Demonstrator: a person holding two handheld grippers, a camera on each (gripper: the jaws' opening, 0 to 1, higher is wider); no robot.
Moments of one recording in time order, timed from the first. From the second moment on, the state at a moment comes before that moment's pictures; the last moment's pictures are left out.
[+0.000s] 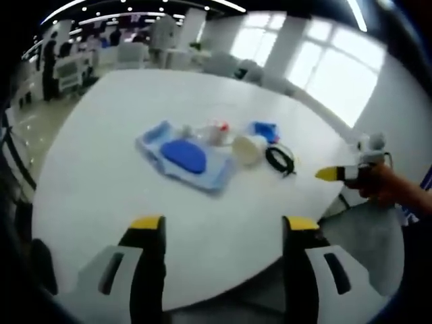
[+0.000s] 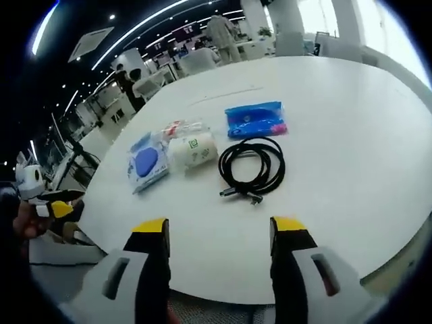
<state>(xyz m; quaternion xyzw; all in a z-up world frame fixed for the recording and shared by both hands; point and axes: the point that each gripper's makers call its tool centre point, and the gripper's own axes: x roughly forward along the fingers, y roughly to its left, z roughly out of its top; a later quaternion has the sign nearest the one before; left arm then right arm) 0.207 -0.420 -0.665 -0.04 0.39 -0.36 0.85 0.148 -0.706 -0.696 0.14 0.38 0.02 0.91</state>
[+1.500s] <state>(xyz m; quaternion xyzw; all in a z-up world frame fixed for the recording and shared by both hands) 0.273 -0.611 -0.708 -0.07 0.42 -0.43 0.80 0.142 -0.695 -0.697 0.15 0.39 0.04 0.91</state>
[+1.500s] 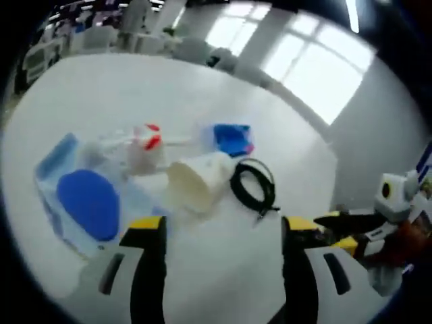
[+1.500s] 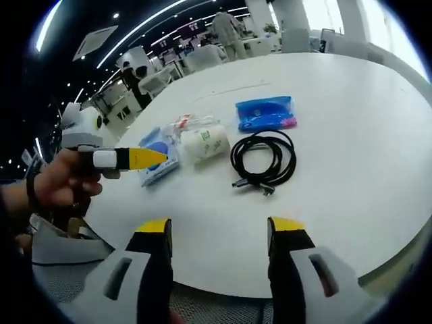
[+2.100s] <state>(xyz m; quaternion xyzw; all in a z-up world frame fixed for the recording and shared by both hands) 0.311 -0.644 -0.725 -0.19 0.44 -0.36 0.80 0.141 -0.693 -0.700 0.15 0.39 0.05 0.91</state>
